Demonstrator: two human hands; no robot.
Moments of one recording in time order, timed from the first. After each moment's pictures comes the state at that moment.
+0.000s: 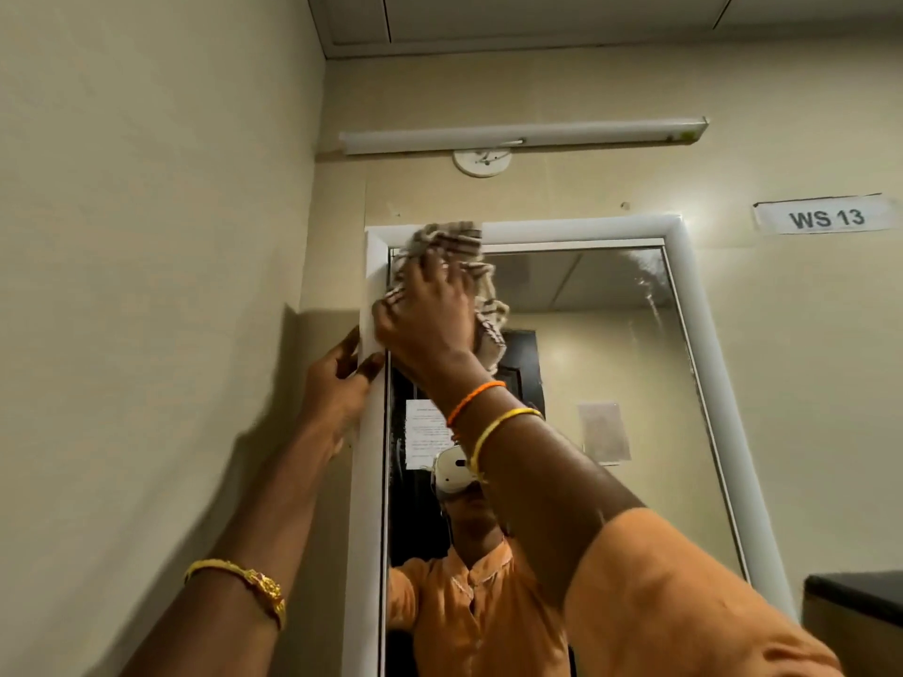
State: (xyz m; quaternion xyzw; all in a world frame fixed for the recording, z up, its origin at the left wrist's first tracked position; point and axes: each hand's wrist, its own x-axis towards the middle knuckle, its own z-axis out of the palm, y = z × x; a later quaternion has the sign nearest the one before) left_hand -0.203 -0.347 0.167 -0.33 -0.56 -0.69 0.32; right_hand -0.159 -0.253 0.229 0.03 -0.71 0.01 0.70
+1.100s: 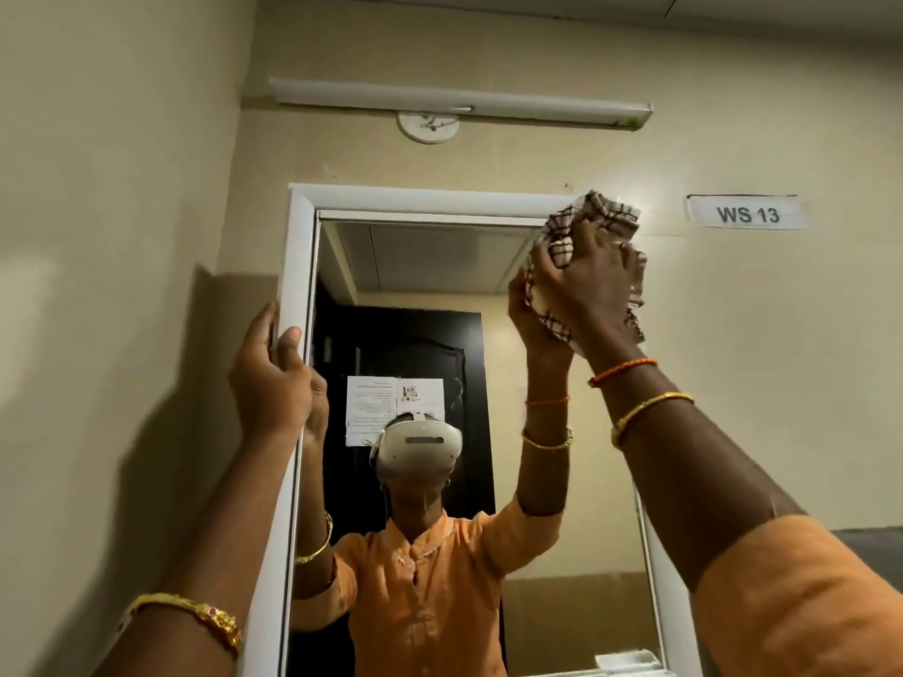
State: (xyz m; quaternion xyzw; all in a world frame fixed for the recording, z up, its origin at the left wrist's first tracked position) left_hand -0.207 -0.311 0.142 -0.24 -0.51 -0.64 0.51; right_hand -0.078 -0.051 0.235 -0.10 -0.63 0.07 0.77
